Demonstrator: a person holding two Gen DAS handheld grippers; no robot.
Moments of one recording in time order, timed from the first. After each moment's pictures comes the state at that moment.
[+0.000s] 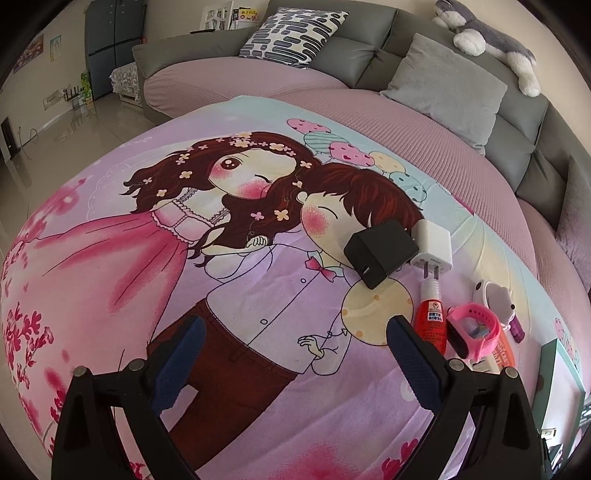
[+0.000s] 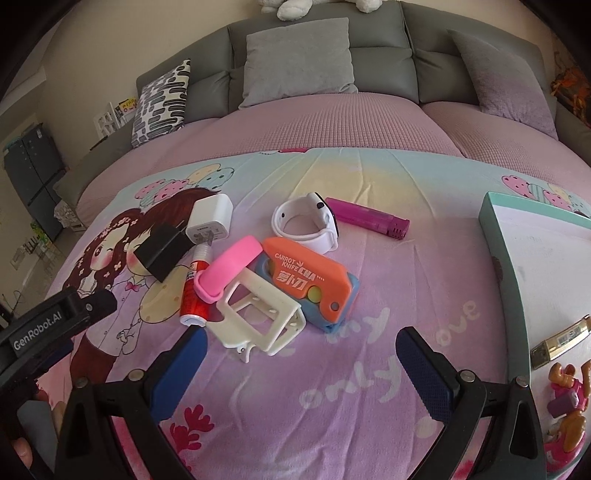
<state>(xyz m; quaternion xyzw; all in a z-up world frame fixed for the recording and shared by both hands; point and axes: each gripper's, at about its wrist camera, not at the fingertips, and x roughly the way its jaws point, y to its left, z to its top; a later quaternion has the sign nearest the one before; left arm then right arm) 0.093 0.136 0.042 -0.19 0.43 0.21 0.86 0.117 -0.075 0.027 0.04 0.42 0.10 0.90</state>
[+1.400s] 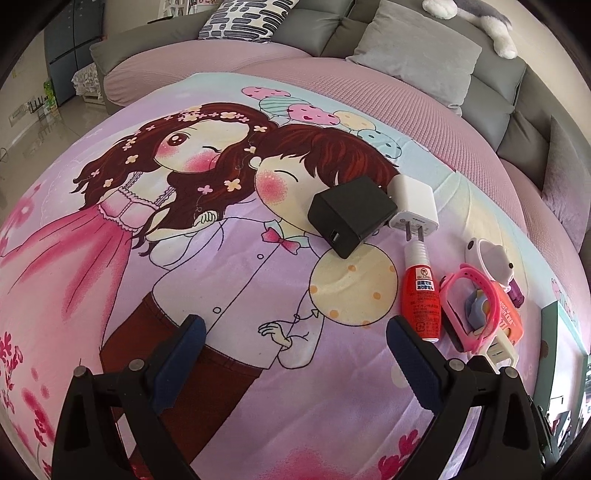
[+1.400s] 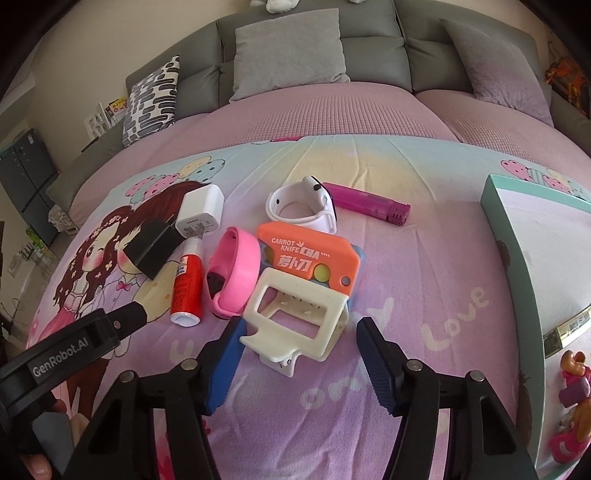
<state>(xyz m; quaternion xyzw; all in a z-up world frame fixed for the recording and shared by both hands) 0.112 0.117 0.022 -0.18 0.47 0.14 0.85 0.119 -0.081 0.019 0.05 0.44 0.08 0.89</state>
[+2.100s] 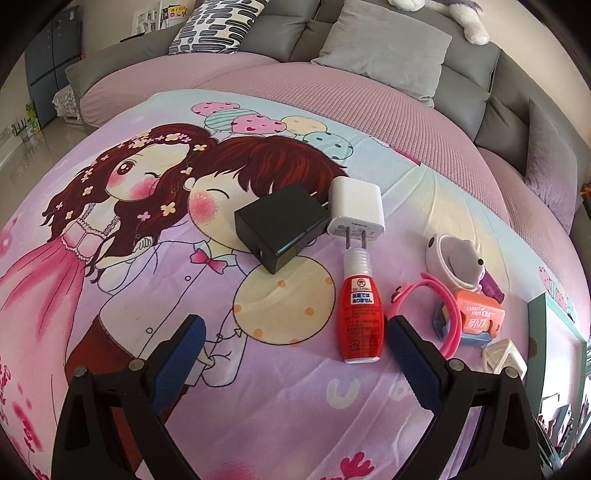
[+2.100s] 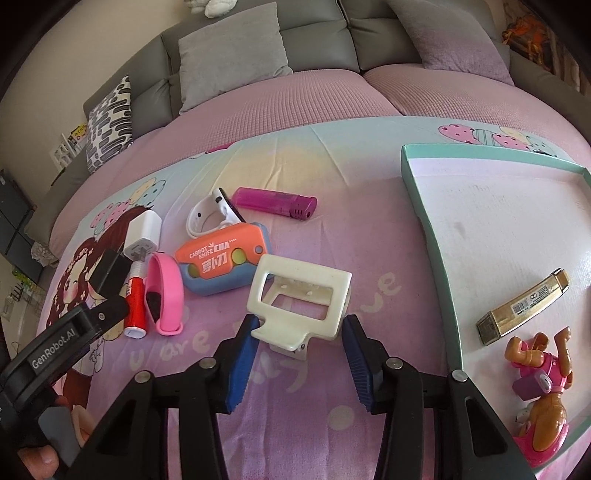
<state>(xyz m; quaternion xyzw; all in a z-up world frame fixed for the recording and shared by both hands) 0.138 0.080 0.028 -0.15 0.46 0.11 0.87 0.122 -0.134 0.021 0.10 0.46 0.02 0.88</state>
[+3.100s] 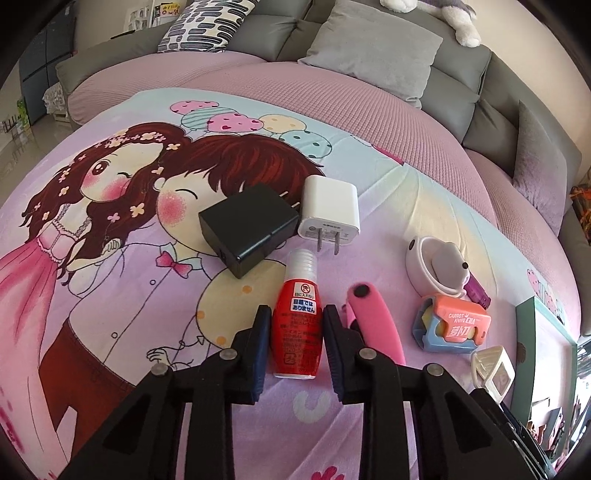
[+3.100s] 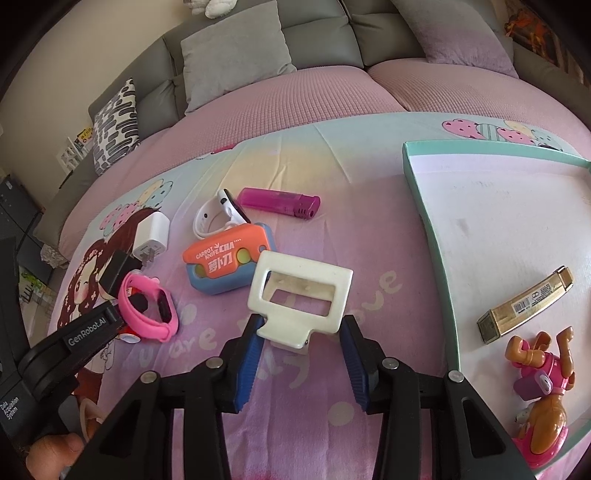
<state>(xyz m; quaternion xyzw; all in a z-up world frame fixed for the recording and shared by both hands) 0.144 0.073 0.026 -0.17 0.45 0.09 0.87 0.119 -0.143 0.026 0.13 0.46 0.04 0.88</state>
